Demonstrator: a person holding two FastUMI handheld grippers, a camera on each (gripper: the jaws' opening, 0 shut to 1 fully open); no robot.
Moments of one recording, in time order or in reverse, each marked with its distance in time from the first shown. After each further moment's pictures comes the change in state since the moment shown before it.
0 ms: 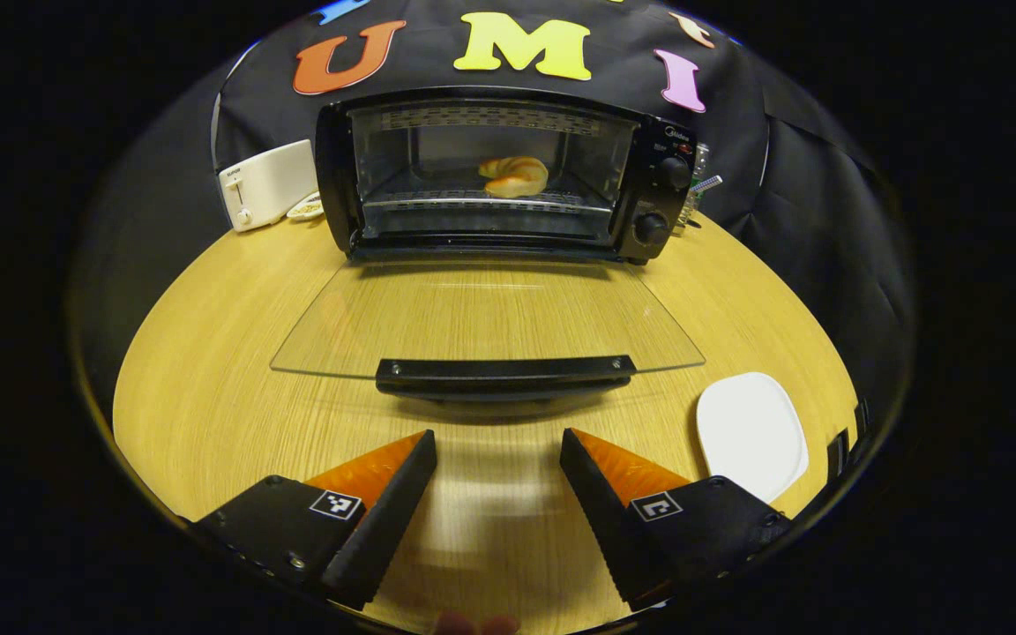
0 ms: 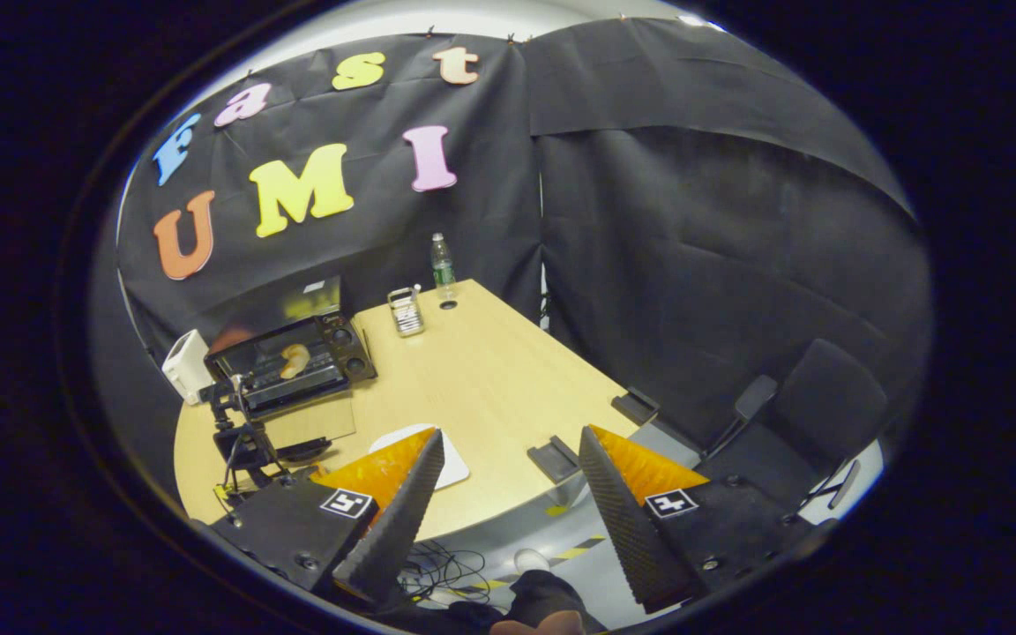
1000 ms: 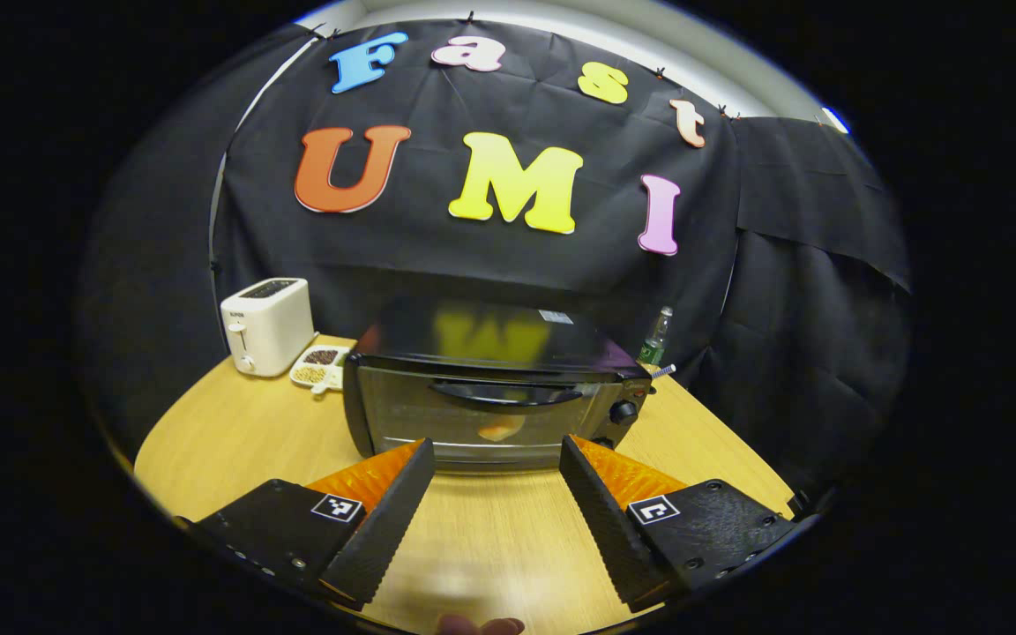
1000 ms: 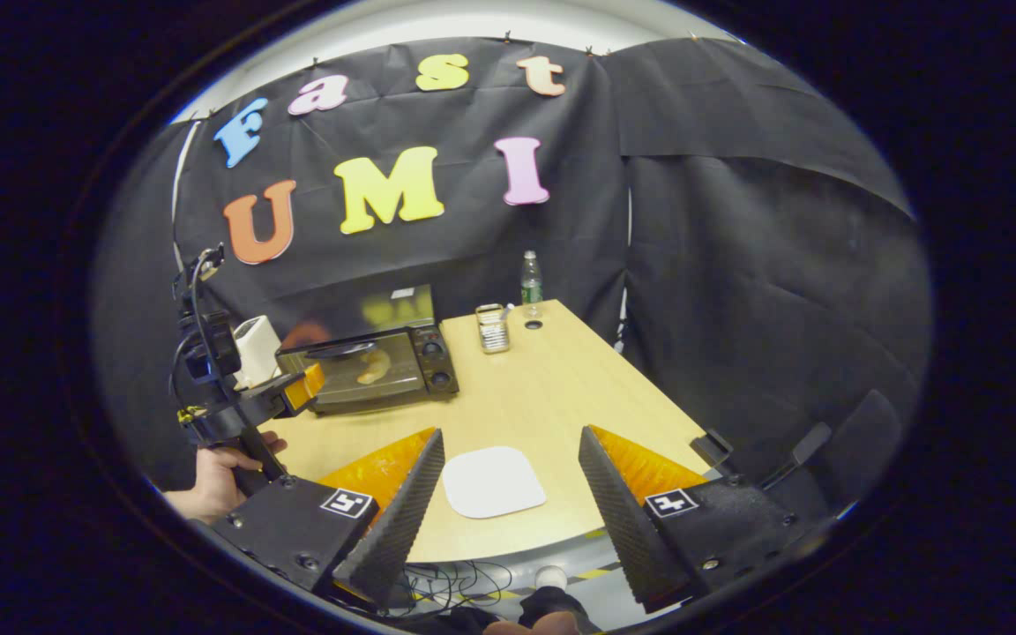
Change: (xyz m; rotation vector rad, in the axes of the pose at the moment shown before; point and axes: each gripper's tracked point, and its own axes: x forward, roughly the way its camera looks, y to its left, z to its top) left arm -0.104 0.024 0.193 -0.035 -0.466 -0.101; right arm -0.001 0.109 0.038 -0.168 -0.080 0.259
